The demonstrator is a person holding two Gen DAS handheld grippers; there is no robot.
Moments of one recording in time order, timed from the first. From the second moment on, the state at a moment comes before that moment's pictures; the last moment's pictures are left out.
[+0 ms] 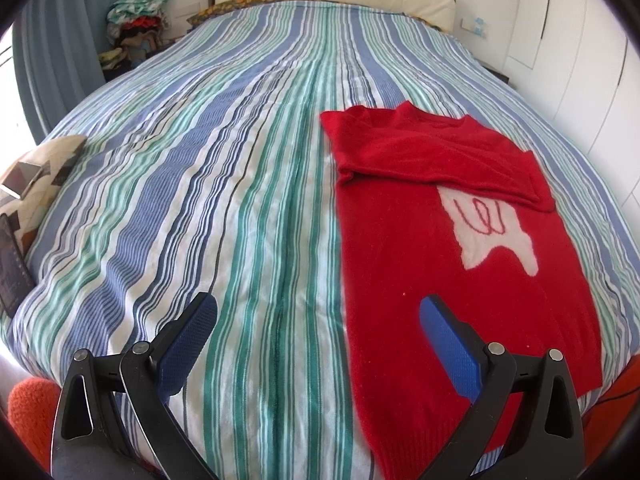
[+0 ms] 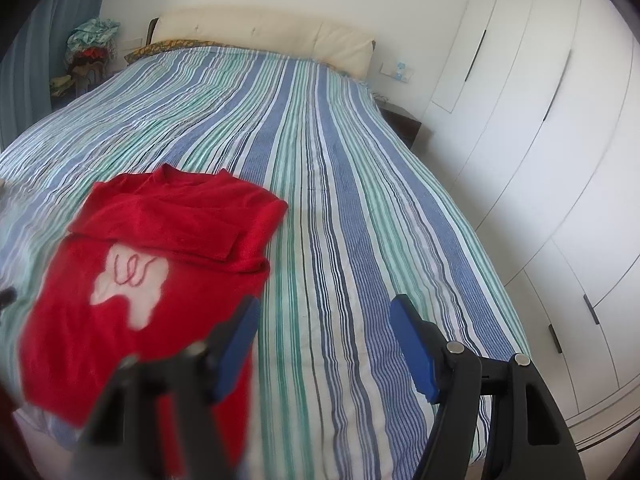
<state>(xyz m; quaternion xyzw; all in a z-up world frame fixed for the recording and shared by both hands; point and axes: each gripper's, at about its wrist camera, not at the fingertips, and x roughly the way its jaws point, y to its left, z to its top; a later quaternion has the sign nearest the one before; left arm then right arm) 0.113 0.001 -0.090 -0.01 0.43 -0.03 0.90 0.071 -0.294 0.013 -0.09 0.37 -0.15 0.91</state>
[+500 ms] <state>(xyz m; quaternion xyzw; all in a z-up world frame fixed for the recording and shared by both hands) 0.070 -0.004 -0.135 -0.03 0.54 -0.11 0.83 0.031 -0.341 -0.129 0.21 0.55 0.06 0.80</state>
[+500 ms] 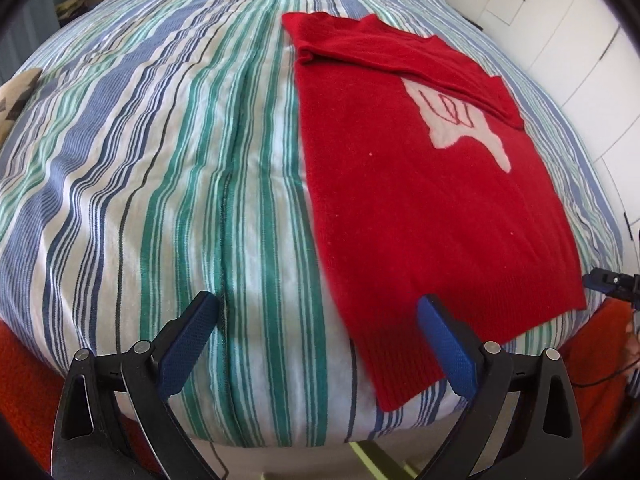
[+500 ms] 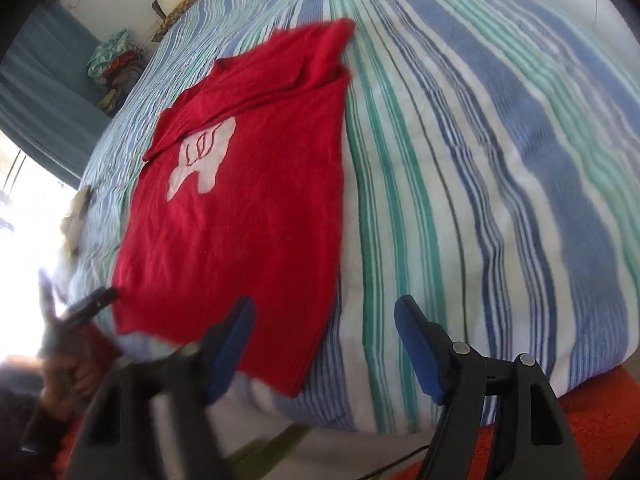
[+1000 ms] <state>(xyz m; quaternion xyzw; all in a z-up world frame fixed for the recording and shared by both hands) 0.067 -0.015 -0.131 -0.09 0.58 -0.17 0.79 0.032 -0.318 -0.155 0.28 0.58 0.14 0.75</state>
